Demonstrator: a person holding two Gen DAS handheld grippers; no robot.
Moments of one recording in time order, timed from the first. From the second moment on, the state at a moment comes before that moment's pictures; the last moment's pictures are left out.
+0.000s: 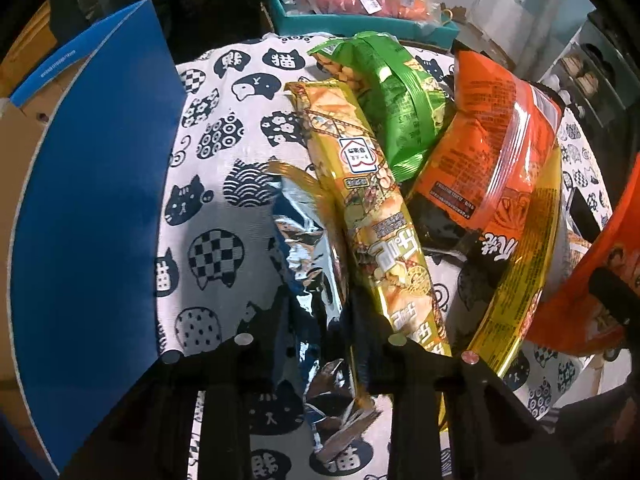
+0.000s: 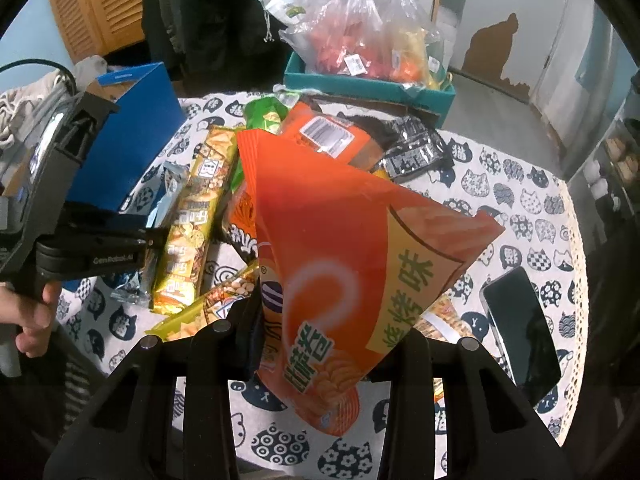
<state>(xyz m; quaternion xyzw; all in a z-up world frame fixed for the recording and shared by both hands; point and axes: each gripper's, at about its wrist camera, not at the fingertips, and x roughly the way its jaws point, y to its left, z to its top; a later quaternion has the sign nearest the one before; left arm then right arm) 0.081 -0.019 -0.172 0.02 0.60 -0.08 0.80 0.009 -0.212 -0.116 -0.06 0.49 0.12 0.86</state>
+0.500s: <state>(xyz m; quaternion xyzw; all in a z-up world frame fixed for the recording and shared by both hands) 0.050 -0.010 -0.123 0.05 0.54 -0.08 0.84 0.011 -0.194 -0.091 -0.06 0.46 0.13 0.87</state>
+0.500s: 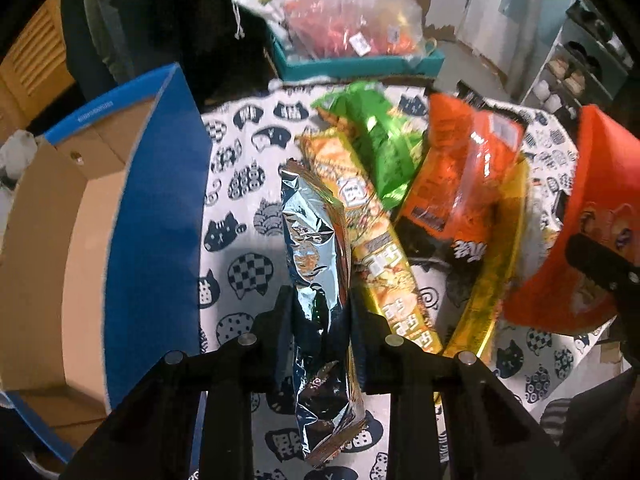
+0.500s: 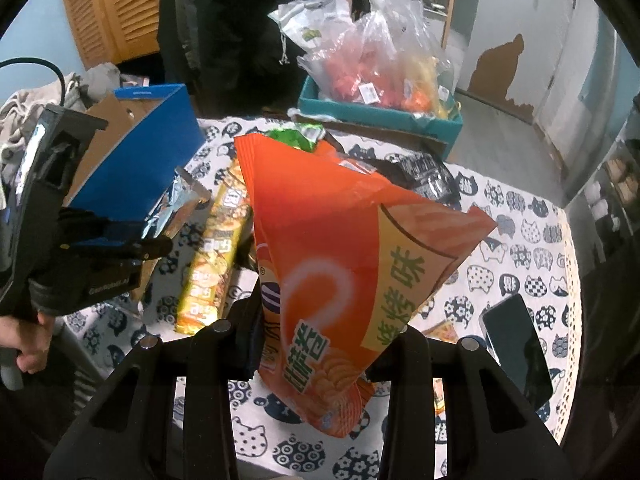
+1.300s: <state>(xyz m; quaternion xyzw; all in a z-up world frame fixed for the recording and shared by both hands) 0.028 0.023 -0.033 0.05 0.43 -0.08 0.90 0.035 -0.146 -0.038 -0.05 0.42 0.18 0.89</state>
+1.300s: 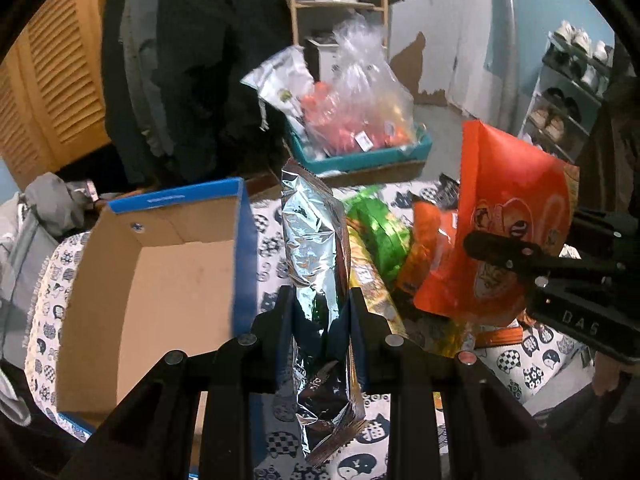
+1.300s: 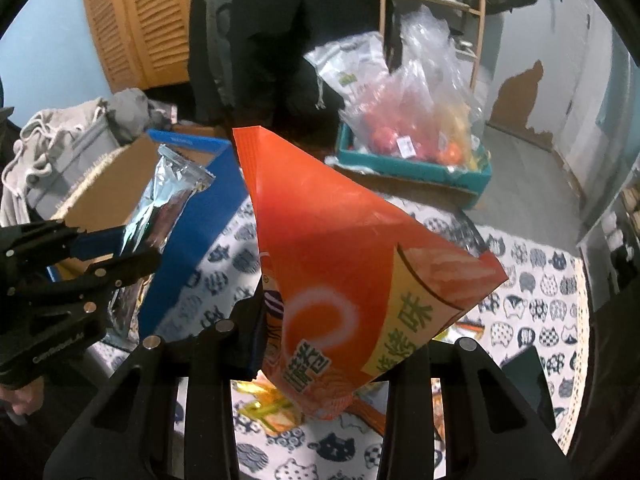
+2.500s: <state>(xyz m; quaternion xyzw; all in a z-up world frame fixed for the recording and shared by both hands) 0.044 0.214 -0.070 -0.05 0.47 0.09 0.88 0.080 0.041 -0.002 -0.09 0.43 0.30 0.85</state>
